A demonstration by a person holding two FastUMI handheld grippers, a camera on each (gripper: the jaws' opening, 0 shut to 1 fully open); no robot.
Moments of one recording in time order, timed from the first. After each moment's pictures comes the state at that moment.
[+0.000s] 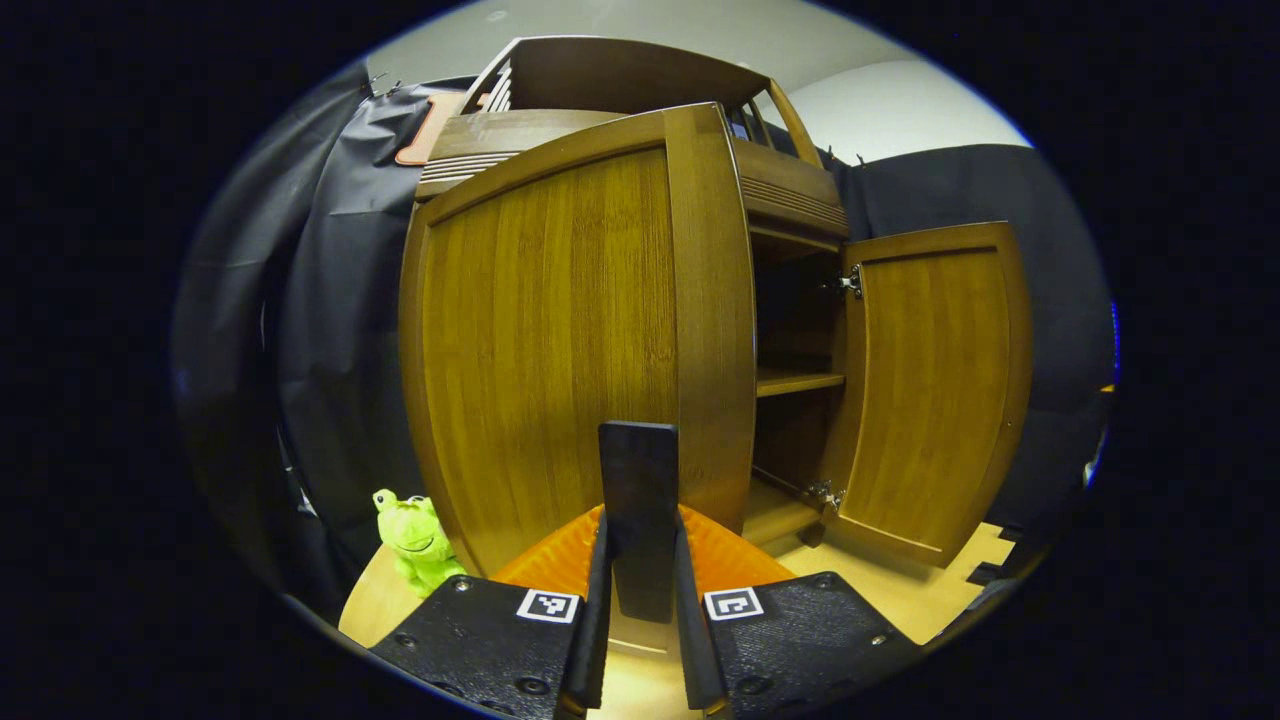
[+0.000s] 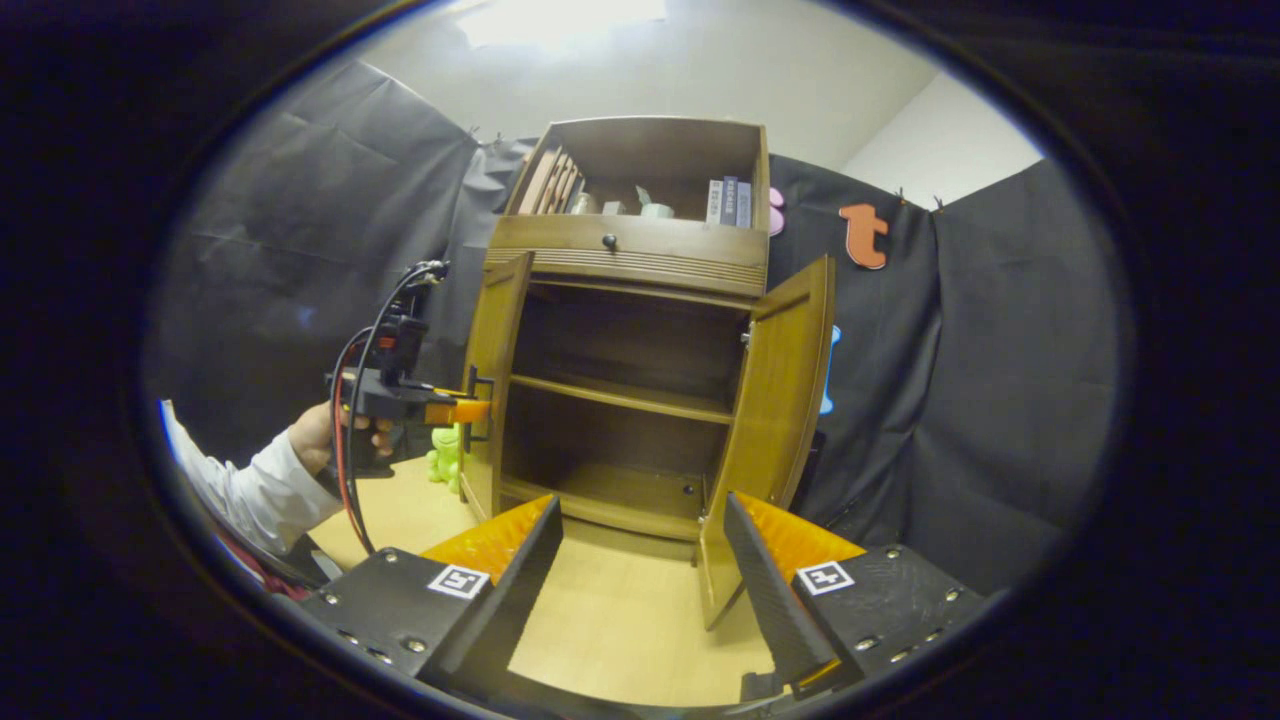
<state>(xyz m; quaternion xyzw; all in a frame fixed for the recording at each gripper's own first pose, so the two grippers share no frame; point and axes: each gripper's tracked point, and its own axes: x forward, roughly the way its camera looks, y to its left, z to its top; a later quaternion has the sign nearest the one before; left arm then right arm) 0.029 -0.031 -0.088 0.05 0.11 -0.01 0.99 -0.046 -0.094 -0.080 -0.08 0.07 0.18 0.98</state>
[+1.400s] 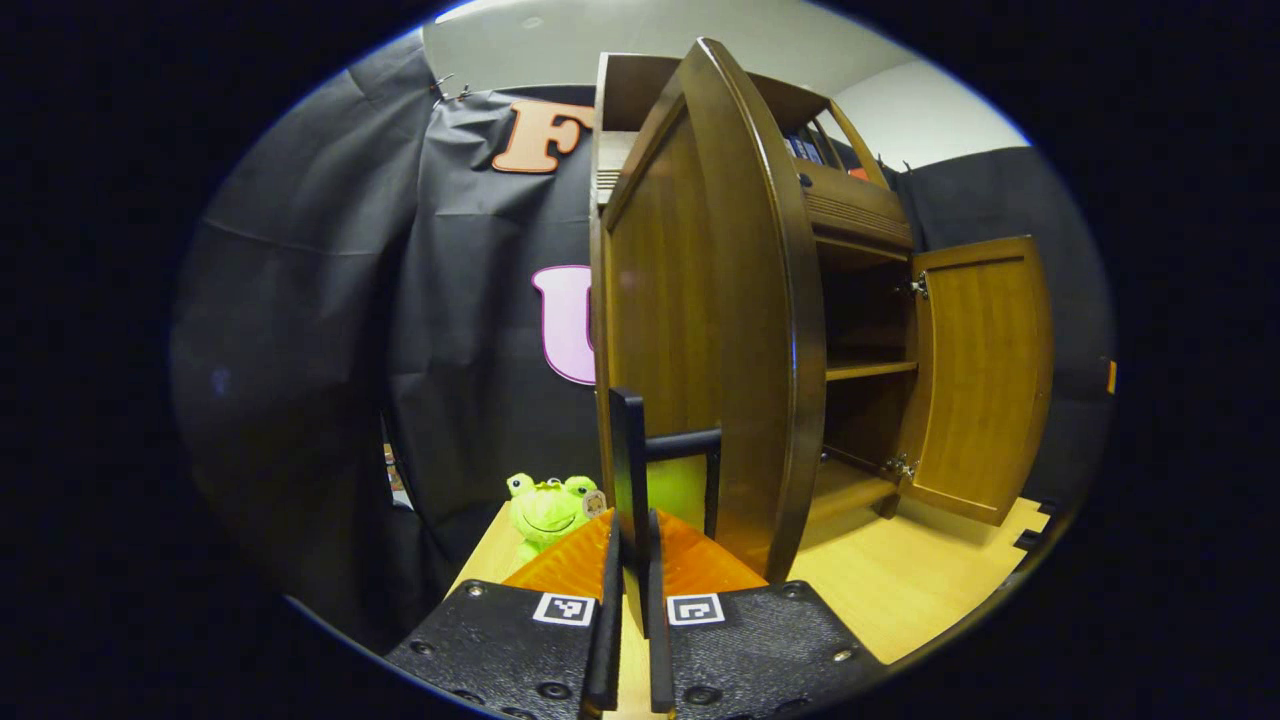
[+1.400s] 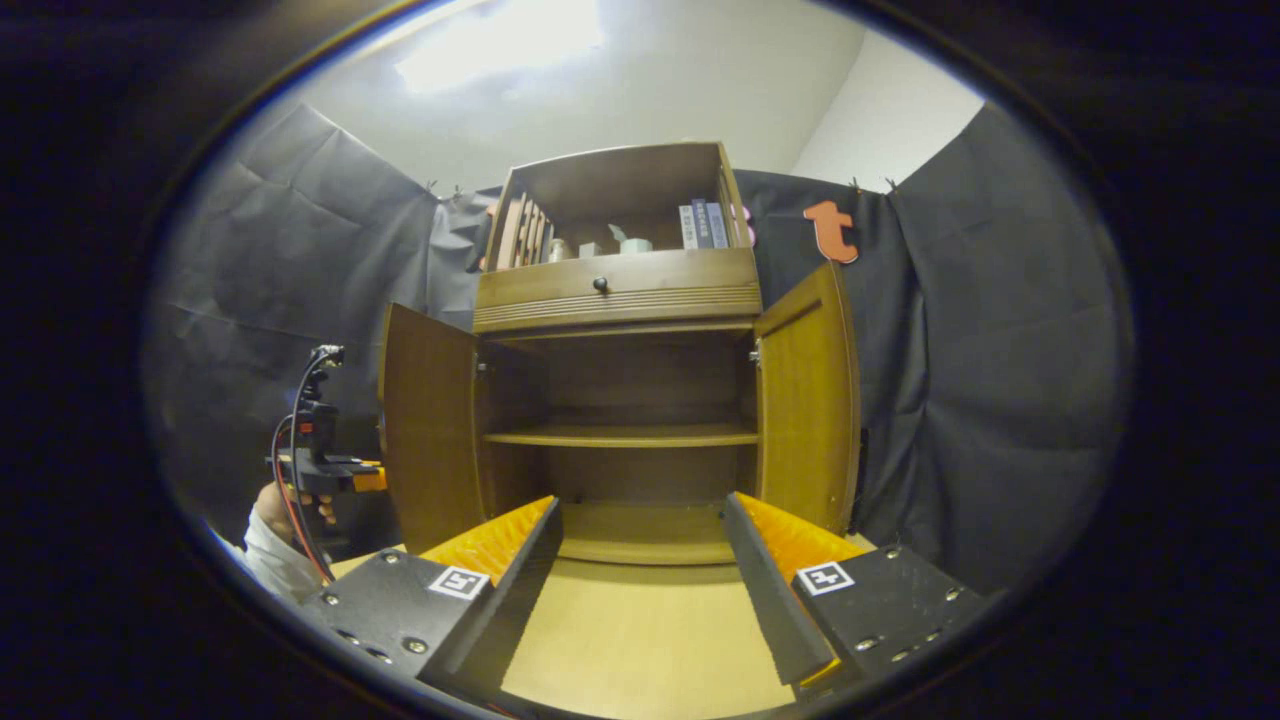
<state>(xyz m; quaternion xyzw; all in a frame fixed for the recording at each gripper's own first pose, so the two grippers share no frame) -0.059 0.110 -0.073 0.05 0.10 0.07 0.99 -0.060 -0.030 -0.074 0.02 0.03 0.17 0.99</state>
